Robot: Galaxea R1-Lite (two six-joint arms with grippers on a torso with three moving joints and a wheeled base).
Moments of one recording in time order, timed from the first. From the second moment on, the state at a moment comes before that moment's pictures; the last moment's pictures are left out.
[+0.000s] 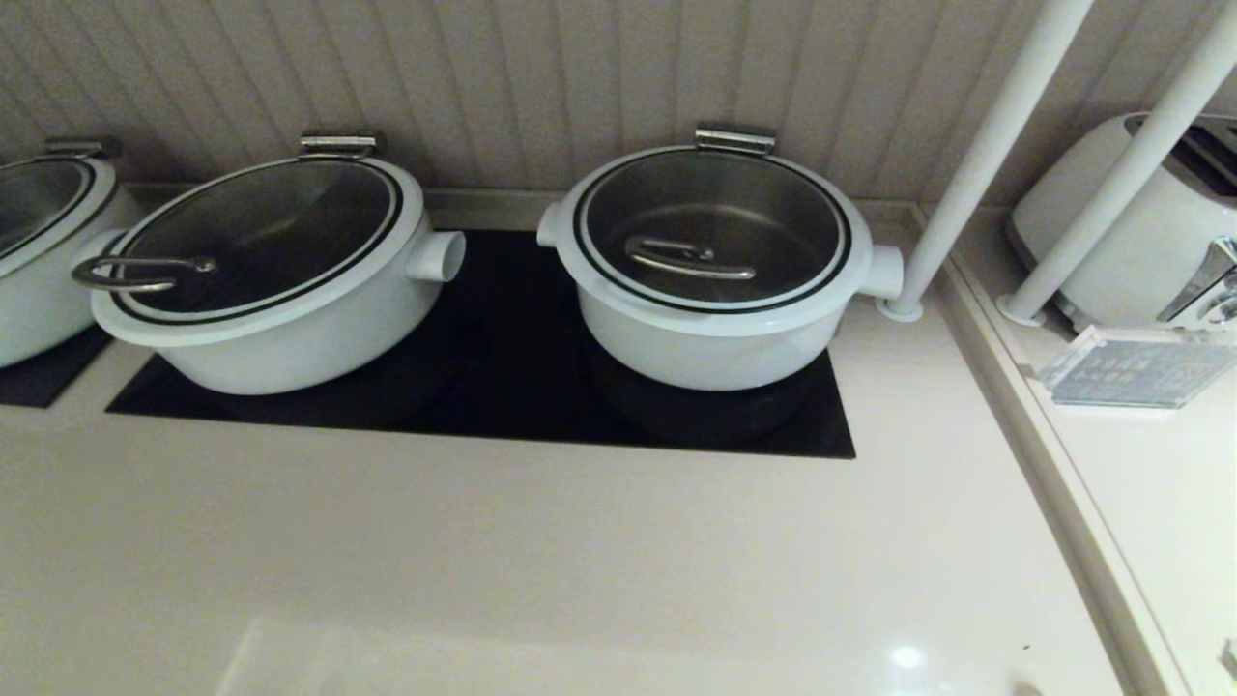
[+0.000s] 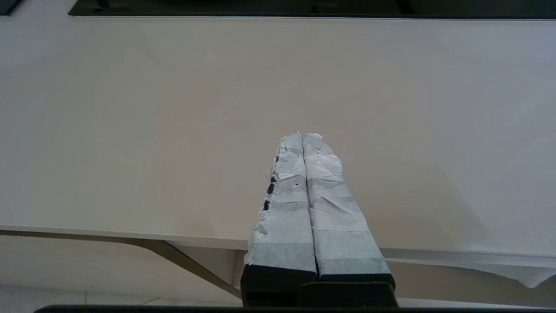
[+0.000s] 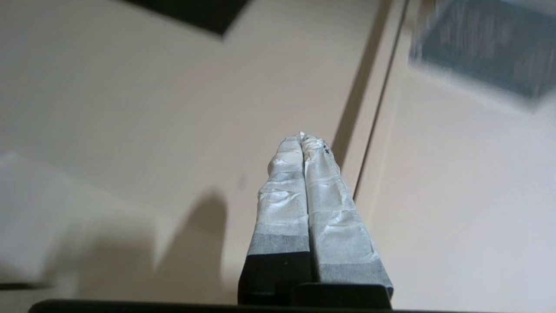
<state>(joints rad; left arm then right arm) 0.00 0.00 0.00 0.00 -0.01 0.01 -0.03 0.39 -0.01 -0.32 0.22 -0.21</state>
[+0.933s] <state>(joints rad) 0.00 0.00 0.00 0.00 -0.01 0.01 0.00 0.00 -0.06 0.14 0.02 -0.03</state>
